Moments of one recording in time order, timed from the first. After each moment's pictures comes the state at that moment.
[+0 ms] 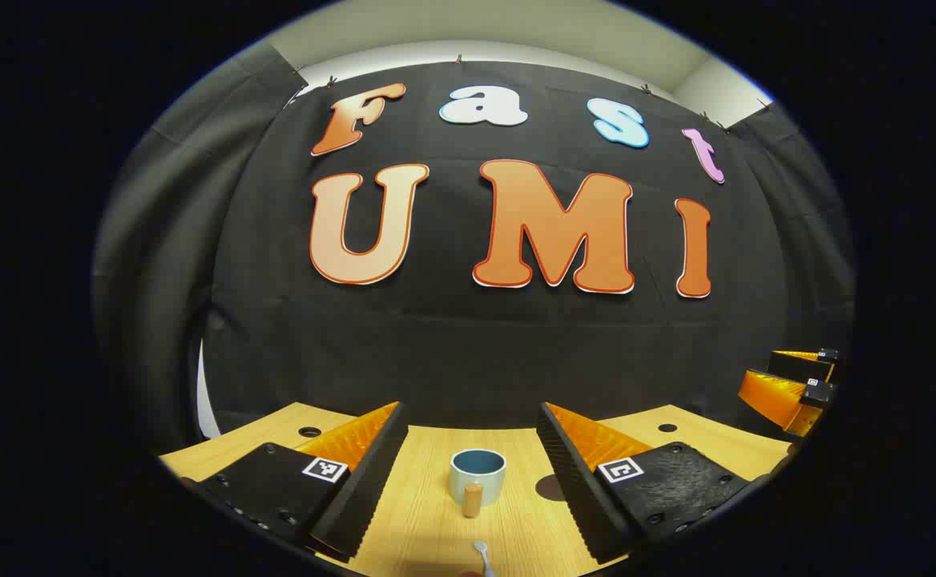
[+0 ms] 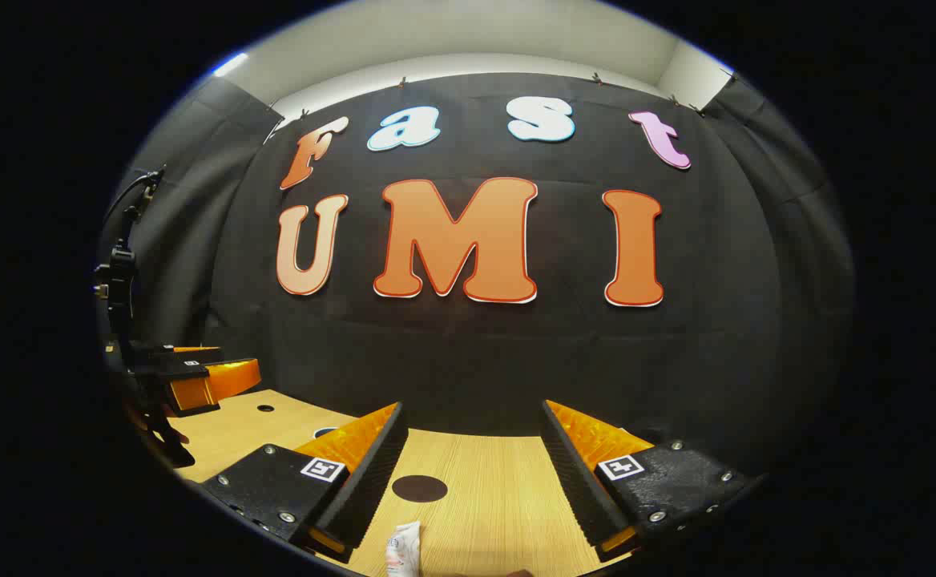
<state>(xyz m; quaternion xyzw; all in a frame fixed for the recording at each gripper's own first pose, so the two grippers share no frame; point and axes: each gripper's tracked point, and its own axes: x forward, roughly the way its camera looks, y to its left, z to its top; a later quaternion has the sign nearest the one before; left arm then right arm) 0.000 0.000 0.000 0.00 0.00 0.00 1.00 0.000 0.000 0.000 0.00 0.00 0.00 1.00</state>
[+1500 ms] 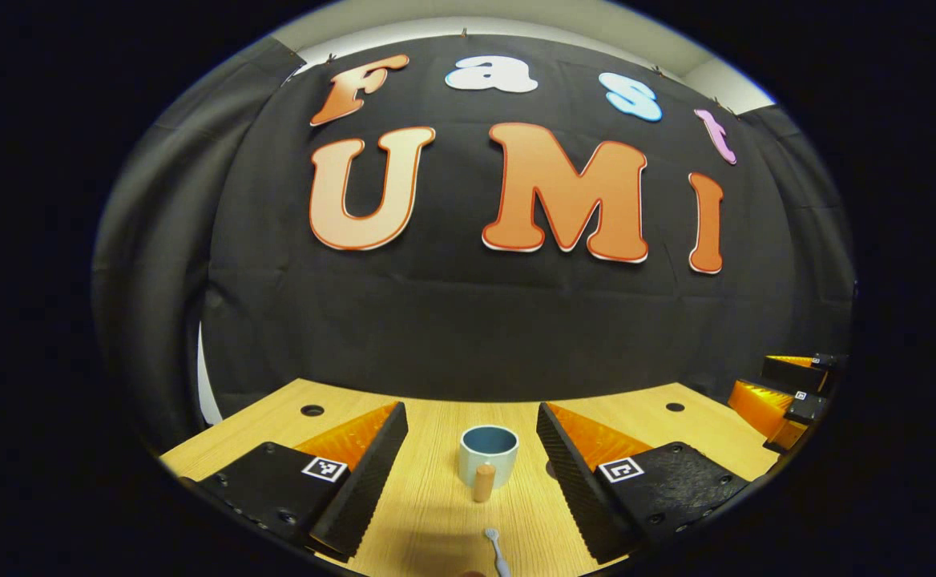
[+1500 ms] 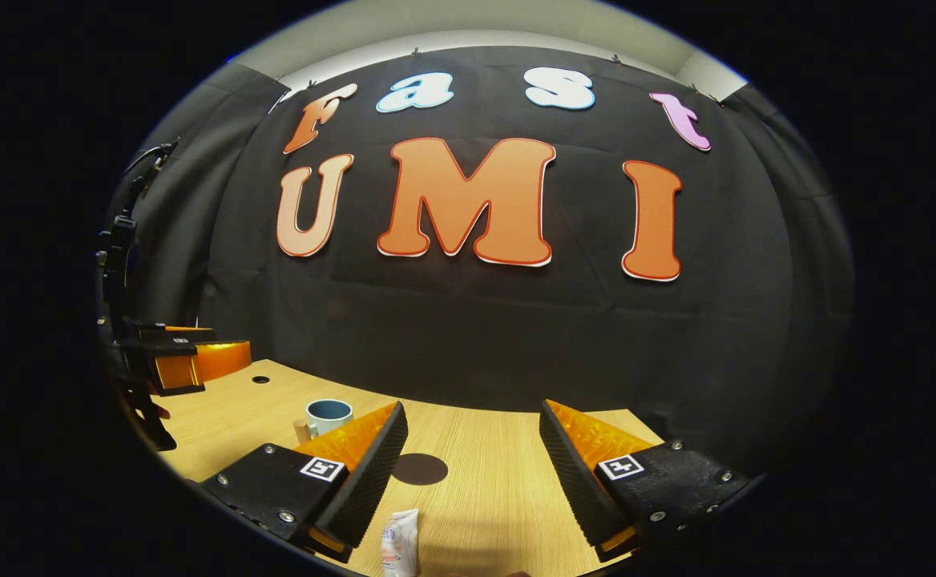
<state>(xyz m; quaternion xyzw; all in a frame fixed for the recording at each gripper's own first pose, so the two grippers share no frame) 0.011 0.015 -0.043 0.01 0.09 0.00 1.00 0.016 0.009 -0.040 -0.02 0.07 0.01 1.00</state>
